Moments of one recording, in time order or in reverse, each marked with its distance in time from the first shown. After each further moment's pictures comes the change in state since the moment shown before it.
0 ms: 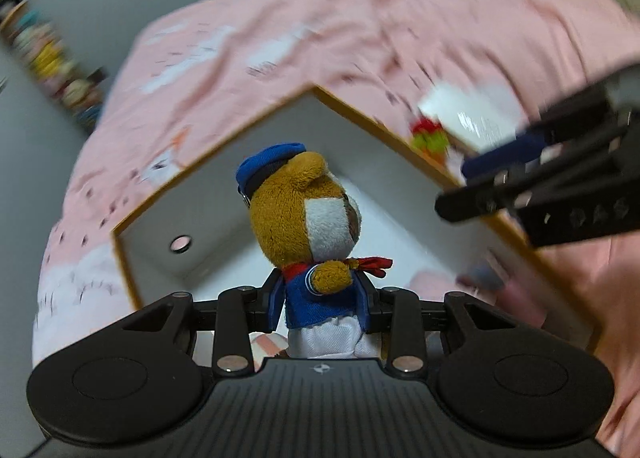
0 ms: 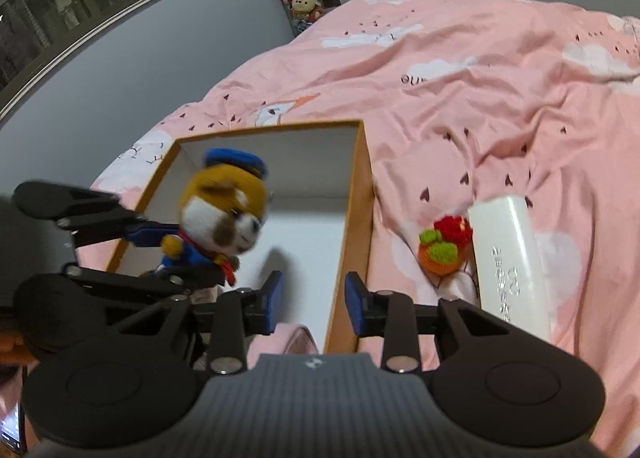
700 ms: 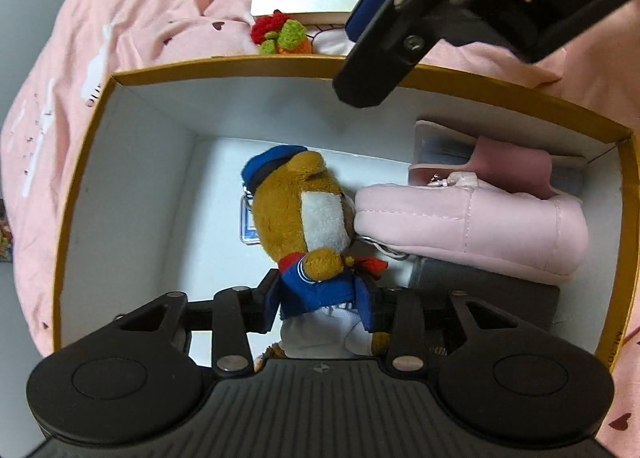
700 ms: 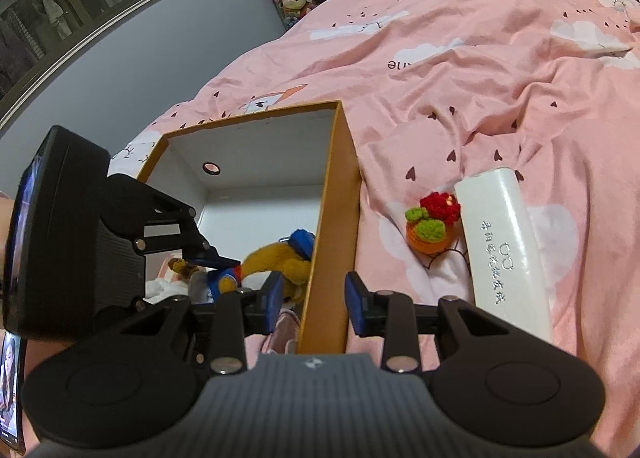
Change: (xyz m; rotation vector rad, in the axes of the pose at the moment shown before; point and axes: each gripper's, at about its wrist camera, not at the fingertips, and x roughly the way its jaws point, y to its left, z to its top) left arm 0.056 -0.040 -0.006 0.574 0.183 -0.143; right arm -0.008 -0.018 -0.016 0.047 0.006 0.011
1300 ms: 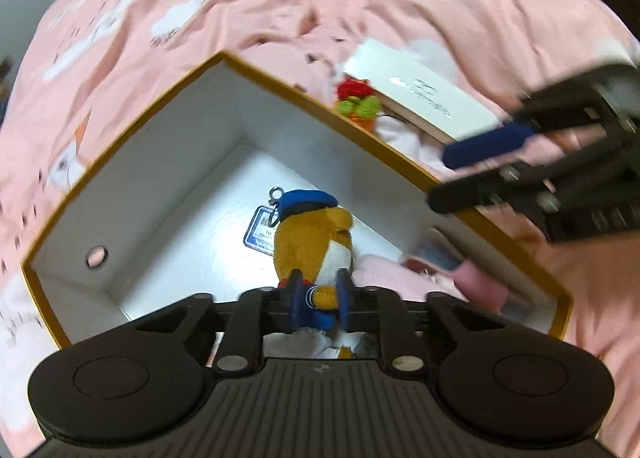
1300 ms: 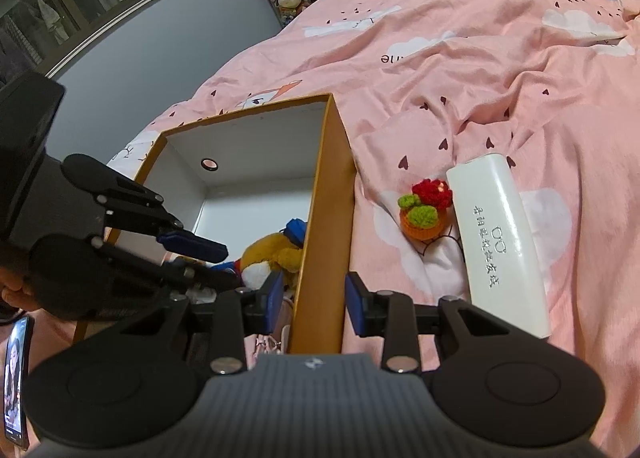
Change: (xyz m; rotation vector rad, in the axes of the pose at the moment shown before) left arm -0.037 0.050 -0.015 -0.507 -0.139 -0.163; right arm -0.006 -0.005 -0.007 0.023 0.005 0.004
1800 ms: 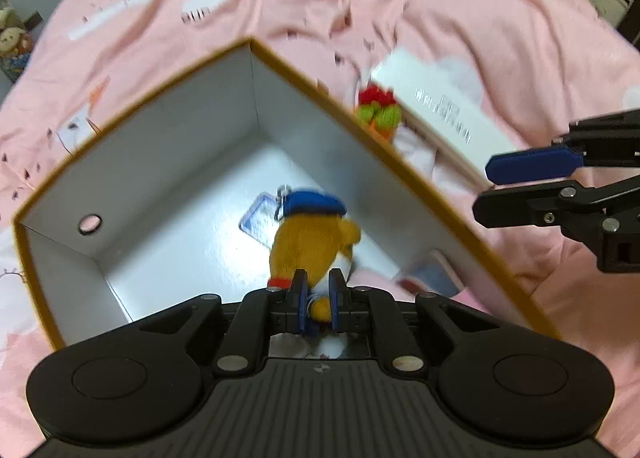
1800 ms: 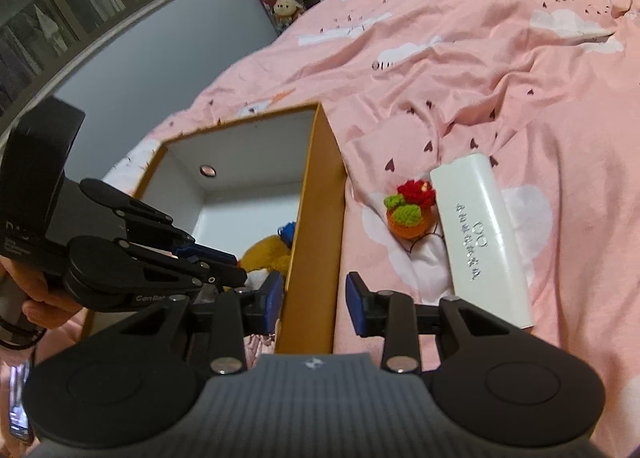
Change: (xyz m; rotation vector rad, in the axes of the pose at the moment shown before) left arm -0.003 -0.004 0.000 -0.136 -0.034 0.023; right arm -0.023 -0.011 -0.004 0.025 -0.034 0.012
